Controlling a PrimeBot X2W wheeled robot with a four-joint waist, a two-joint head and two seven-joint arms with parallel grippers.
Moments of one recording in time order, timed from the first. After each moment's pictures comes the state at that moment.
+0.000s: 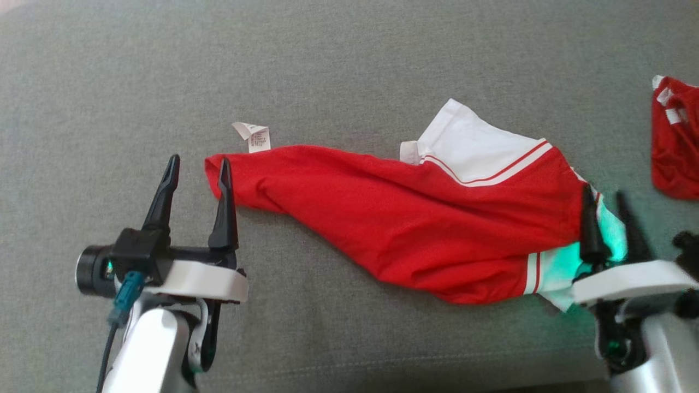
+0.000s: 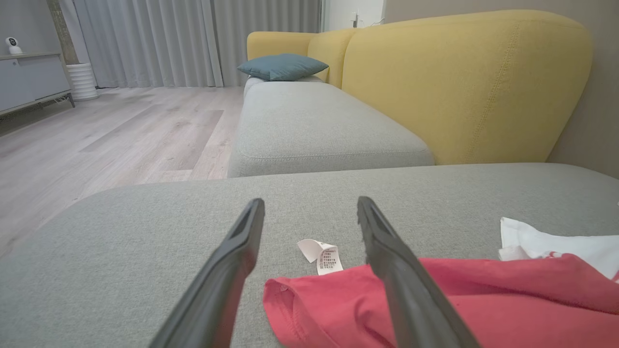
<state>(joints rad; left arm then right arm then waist) -0.16 0.16 -0.30 0.05 -0.19 0.18 -0.25 -0.13 -0.11 -0.03 0.27 0.52 0.13 -0.11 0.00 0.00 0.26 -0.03</state>
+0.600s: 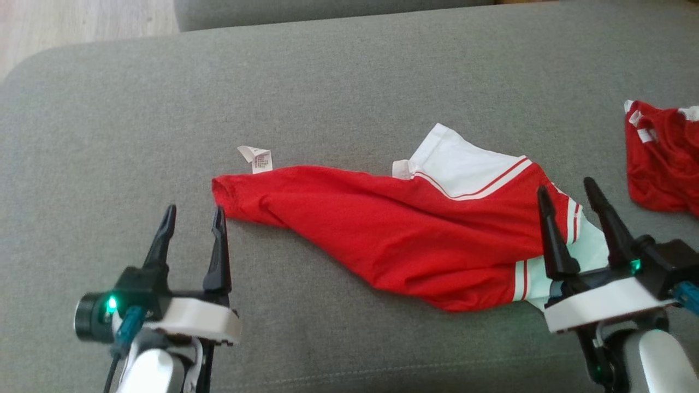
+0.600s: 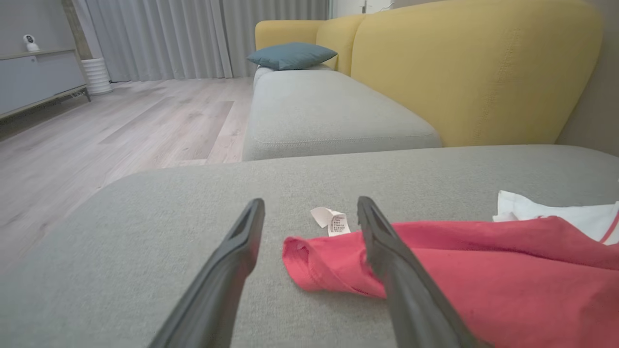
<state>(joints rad) -0.05 0.18 -0.30 0.06 -0.20 0.21 -0.23 0.00 -0.11 0.05 -0.07 0.17 0.13 -0.03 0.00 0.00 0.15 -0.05</state>
